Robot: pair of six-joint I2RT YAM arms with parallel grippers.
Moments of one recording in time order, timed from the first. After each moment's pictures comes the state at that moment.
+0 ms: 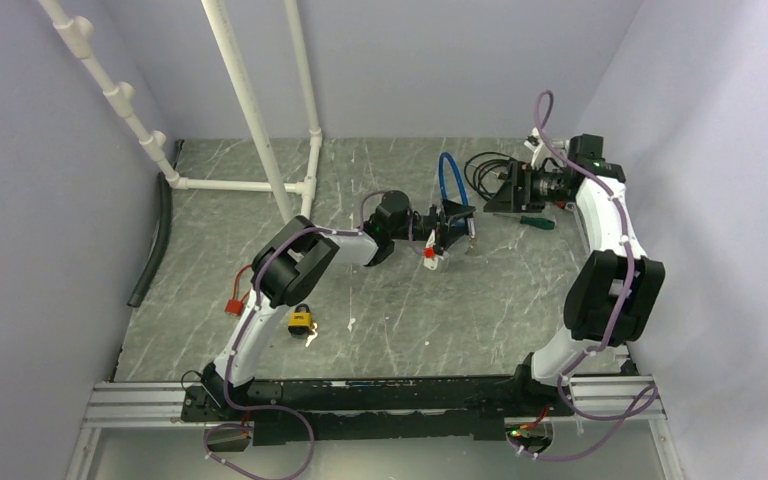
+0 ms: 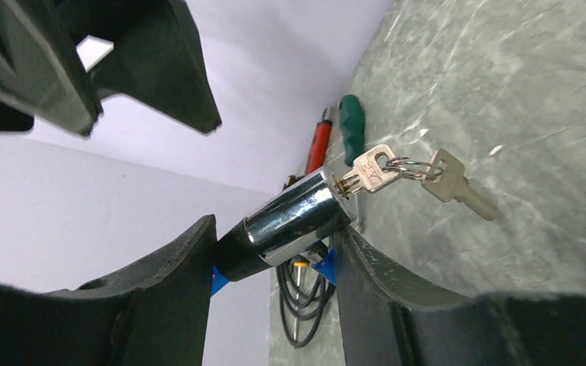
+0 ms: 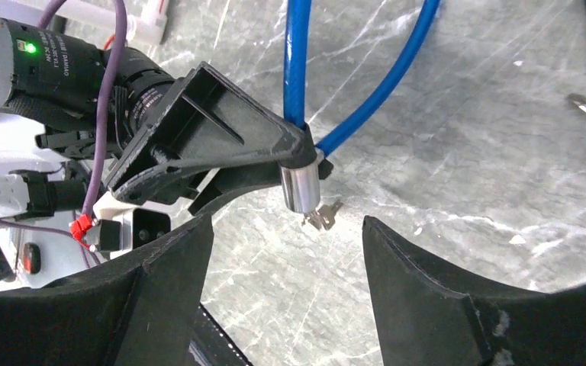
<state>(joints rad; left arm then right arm) -0.77 2.34 1.48 0.89 0.86 1.21 -0.20 1.67 1.45 -0.90 -0.88 -0.23</state>
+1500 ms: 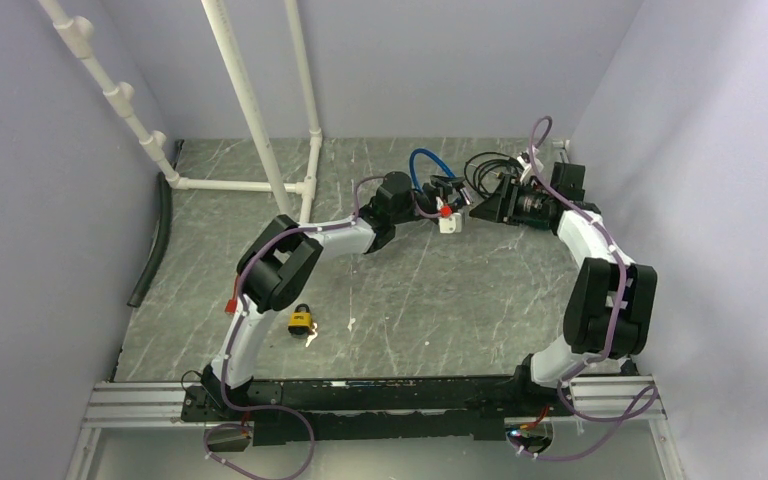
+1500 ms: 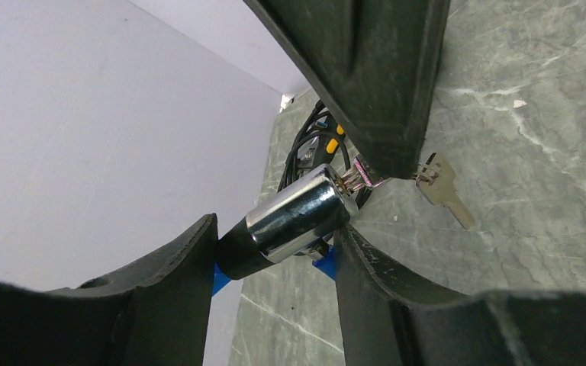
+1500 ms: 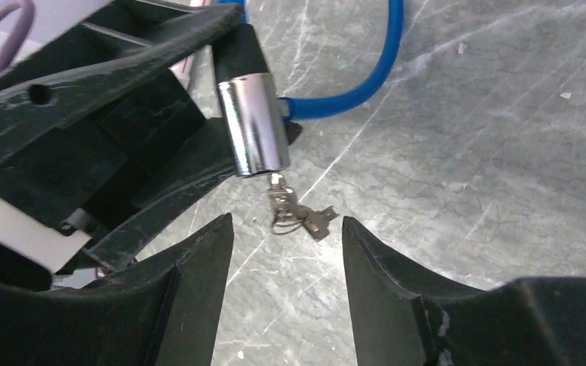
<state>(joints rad) -0.77 2.22 1.54 0.67 0.52 0.93 -0.17 1.56 1.06 -0.28 -0.95 0.13</state>
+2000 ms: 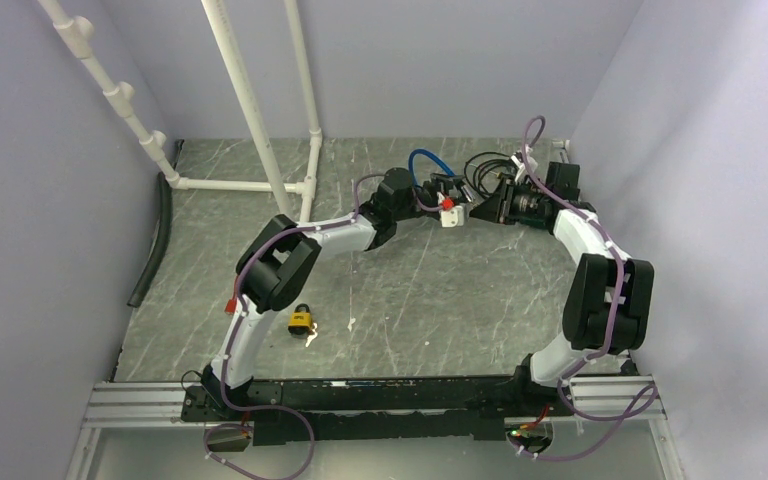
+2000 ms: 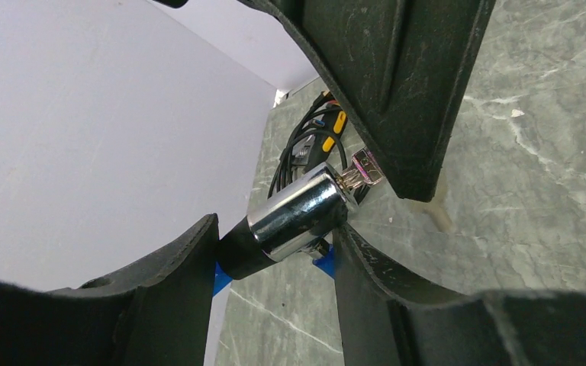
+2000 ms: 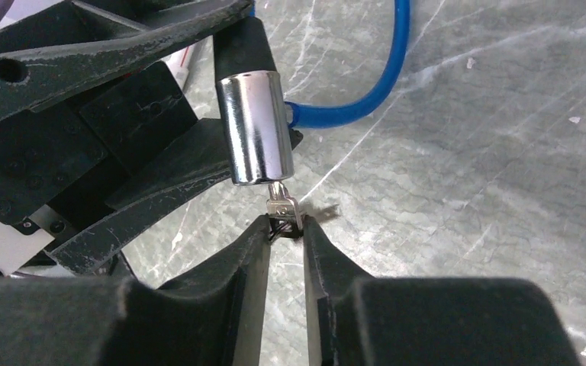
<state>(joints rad) -0.77 2.21 1.57 0.62 0.51 0.87 -0.15 1.60 1.06 -0.24 -0.96 0.11</state>
